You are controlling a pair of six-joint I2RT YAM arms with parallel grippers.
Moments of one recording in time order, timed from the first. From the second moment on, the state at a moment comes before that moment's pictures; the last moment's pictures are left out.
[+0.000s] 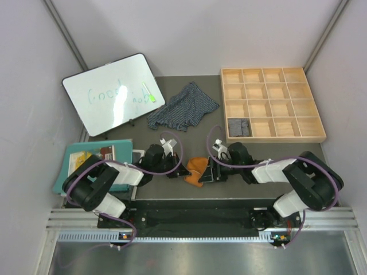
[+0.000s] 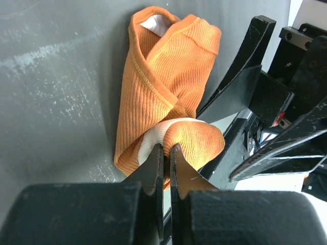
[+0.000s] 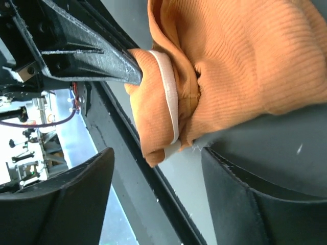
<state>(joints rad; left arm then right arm) -0.63 1.49 0.35 0.55 0.52 -0.85 0.66 1.47 0.38 0.41 -0.67 0.73</state>
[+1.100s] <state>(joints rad) -0.63 1.25 0.42 0.20 0.46 -0.72 0.71 1.48 0.42 0.31 -0.45 0.71</state>
